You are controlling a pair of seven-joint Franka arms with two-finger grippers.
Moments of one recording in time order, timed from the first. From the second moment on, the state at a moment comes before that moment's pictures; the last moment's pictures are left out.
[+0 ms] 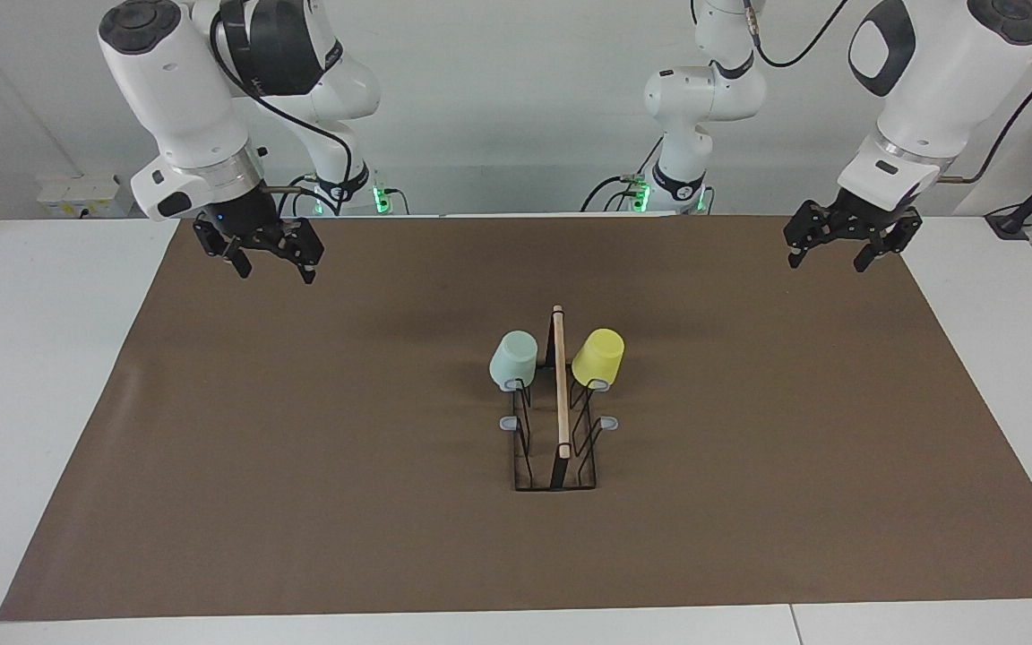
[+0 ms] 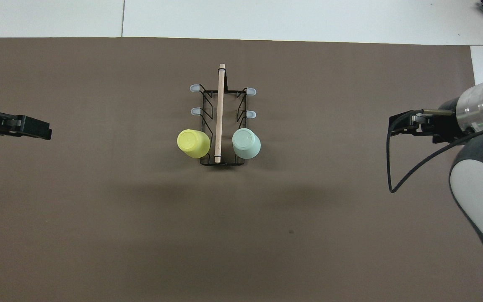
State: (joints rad) left arm -0.07 -0.01 0.01 -1.65 -0.02 1.67 0.10; right arm 0.09 0.00 -0.02 -1.69 0.02 1.74 0.24
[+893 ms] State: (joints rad) left arm -0.11 -0.01 0.03 -1.62 -0.01 1.63 0.10; right arm 0.11 0.03 -0.03 -1.67 0.02 1.73 0.23
